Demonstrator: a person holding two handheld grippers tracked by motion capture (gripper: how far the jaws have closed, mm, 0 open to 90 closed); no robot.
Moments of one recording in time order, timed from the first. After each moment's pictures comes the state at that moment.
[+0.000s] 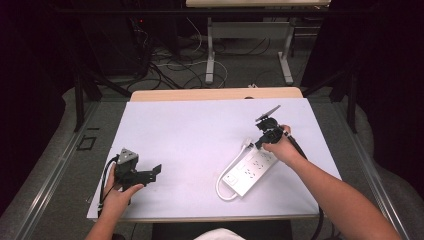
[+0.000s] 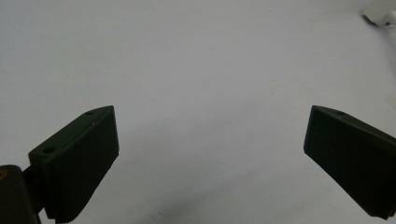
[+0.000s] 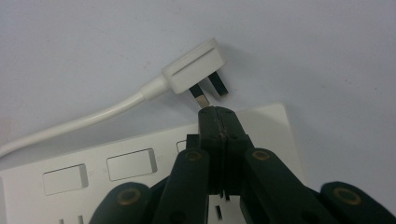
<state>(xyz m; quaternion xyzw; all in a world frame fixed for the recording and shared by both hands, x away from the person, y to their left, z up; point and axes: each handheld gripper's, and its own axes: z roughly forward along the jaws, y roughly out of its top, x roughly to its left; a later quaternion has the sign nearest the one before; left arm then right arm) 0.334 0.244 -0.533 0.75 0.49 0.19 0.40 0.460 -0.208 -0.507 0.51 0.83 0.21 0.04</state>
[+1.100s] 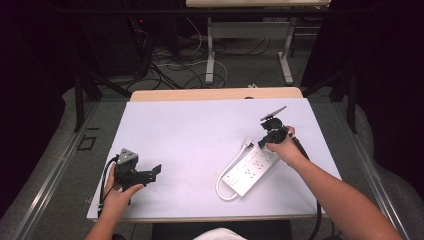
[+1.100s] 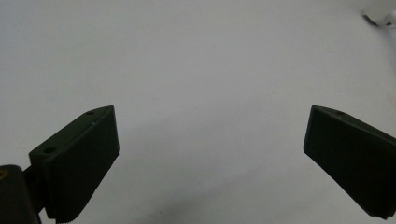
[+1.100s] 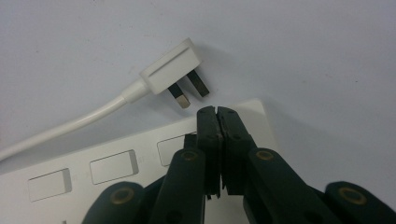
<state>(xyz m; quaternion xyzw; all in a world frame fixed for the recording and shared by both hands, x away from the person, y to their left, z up) 0.333 0.245 -0.533 0.75 0.49 0.19 0.40 0.460 -0.221 -0.511 0.53 0.82 0.23 0.04</state>
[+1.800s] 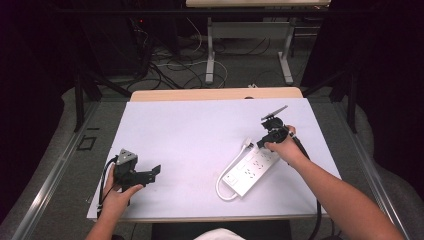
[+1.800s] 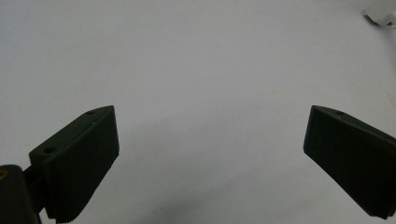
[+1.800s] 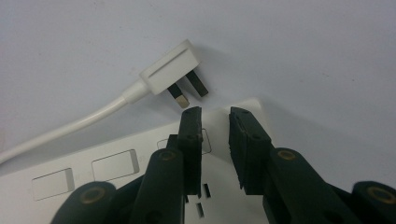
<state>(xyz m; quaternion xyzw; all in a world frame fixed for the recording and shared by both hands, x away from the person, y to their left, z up) 0.331 0.247 -0.533 0.75 0.50 0.19 0.40 0.460 -0.222 -0.507 0.54 0.81 0.22 0.04</state>
